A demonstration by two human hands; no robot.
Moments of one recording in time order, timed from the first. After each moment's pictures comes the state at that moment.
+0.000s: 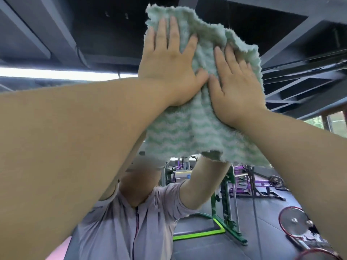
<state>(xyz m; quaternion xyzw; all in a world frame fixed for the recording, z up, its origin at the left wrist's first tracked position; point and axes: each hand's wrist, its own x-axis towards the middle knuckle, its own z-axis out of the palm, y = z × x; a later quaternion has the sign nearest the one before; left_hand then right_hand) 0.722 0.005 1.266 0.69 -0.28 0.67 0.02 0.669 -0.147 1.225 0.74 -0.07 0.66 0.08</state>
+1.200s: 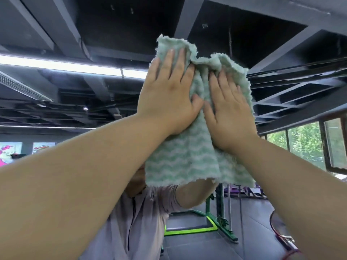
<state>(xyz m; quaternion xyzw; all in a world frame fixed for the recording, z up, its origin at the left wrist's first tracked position) 0.721 0.011 1.212 0.69 -0.28 0.67 0.05 0.670 -0.137 1.181 0.76 -0.06 0.63 0.10</state>
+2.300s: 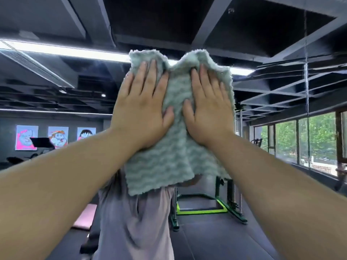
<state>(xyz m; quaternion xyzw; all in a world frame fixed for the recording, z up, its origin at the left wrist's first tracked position) 0.794 0.259 1.166 0.69 -0.26 0.68 0.05 0.736 0.098 1.167 0.77 -0.04 0.63 0.08</state>
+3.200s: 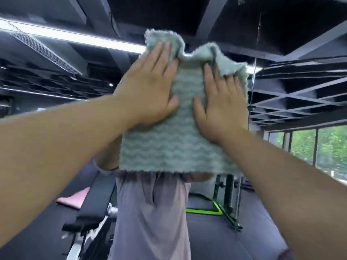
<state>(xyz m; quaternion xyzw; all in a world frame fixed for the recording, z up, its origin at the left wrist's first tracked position) 0.718 0.078 1.176 0.76 -0.25 0.60 -0.04 0.676 -0.102 1.156 0.78 -0.03 0.61 0.14</state>
